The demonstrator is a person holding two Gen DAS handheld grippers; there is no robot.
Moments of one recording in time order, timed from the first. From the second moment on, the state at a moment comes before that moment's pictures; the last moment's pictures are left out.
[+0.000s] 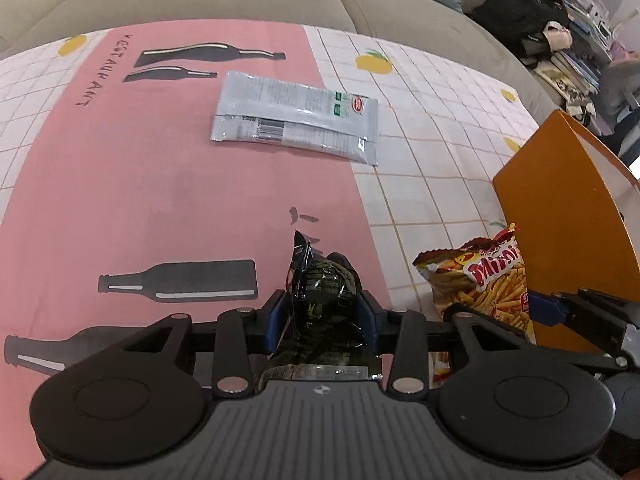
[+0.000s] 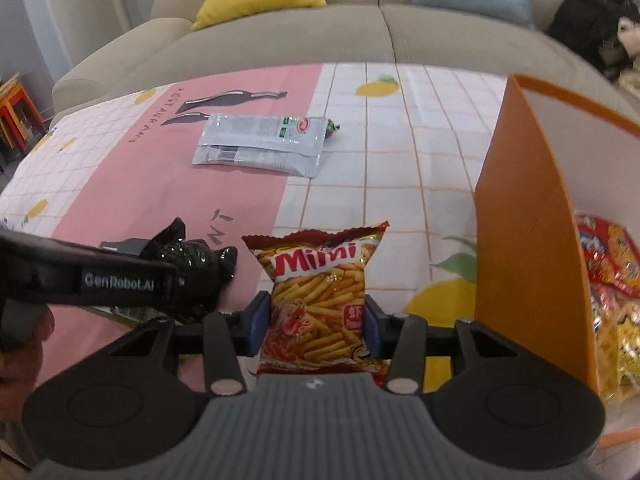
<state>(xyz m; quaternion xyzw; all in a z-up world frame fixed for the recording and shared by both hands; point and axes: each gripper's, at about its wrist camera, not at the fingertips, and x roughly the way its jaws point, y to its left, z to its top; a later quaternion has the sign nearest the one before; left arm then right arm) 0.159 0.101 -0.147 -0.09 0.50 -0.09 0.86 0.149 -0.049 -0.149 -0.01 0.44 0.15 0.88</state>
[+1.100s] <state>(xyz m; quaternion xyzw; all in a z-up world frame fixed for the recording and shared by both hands) 0.127 0.087 -0.099 -0.08 0.43 -0.08 0.90 0.132 -0.057 -0.113 0.04 0.41 0.15 0.90</state>
